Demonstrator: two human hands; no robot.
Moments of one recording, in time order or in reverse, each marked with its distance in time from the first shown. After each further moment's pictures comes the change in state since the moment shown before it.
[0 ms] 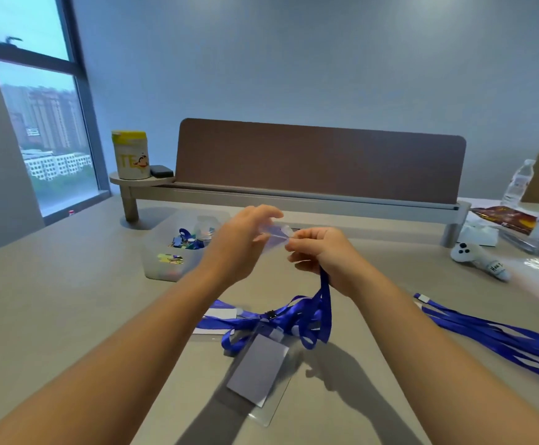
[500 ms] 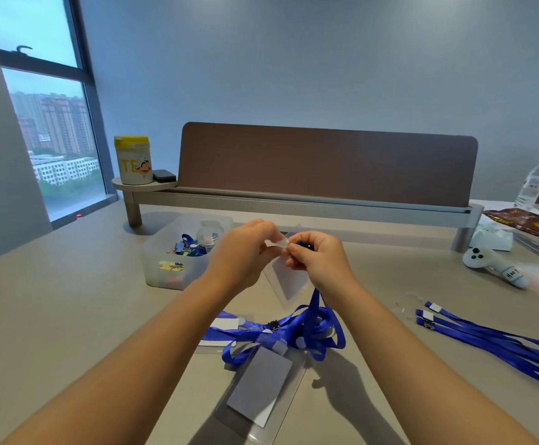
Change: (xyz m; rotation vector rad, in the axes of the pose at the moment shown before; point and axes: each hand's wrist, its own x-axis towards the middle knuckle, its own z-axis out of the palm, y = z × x) left_hand 0.010 -0.006 0.012 0.096 -0.052 0.016; right_hand 0.018 0.012 0.014 -0.061 0.185 -0.123
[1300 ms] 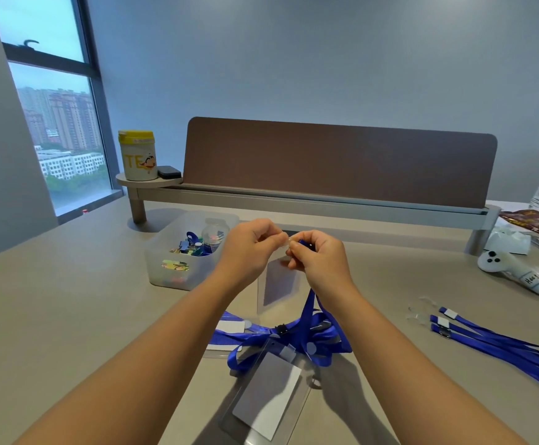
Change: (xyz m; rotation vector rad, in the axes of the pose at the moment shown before) left_hand 0.009 -0.015 0.012 -0.414 0.048 -0.235; right_hand 0.013 0.012 0.017 0.041 0.041 -0.075
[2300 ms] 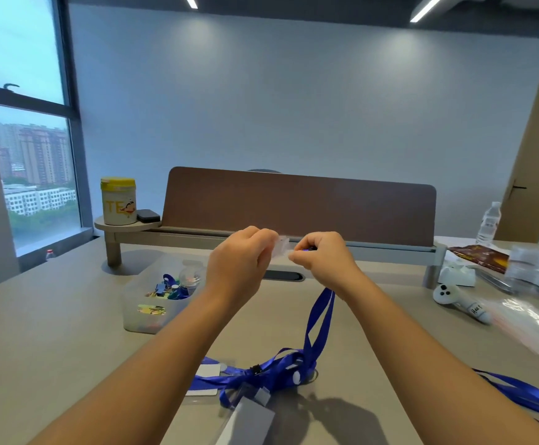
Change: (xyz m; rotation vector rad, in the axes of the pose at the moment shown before) left_hand 0.012 0.049 -0.010 0.455 0.234 0.501; right_hand 0.014 -0.066 -0.056 -0.526 0.000 -0.061
